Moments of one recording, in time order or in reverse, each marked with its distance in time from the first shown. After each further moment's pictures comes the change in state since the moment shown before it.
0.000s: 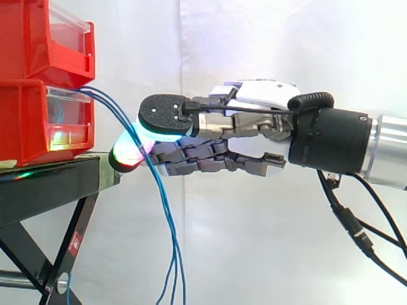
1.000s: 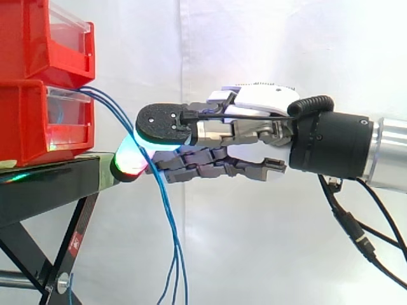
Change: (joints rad) arm 0.011 -0.002 -0.001 -0.015 0.003 -0.017
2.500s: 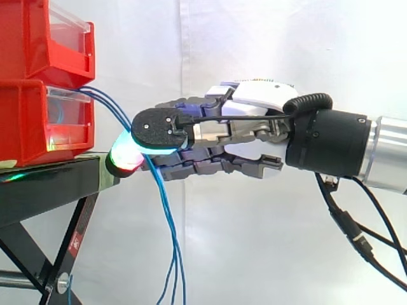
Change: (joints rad) arm 0.012 -0.004 0.000 0.030 0.030 0.008
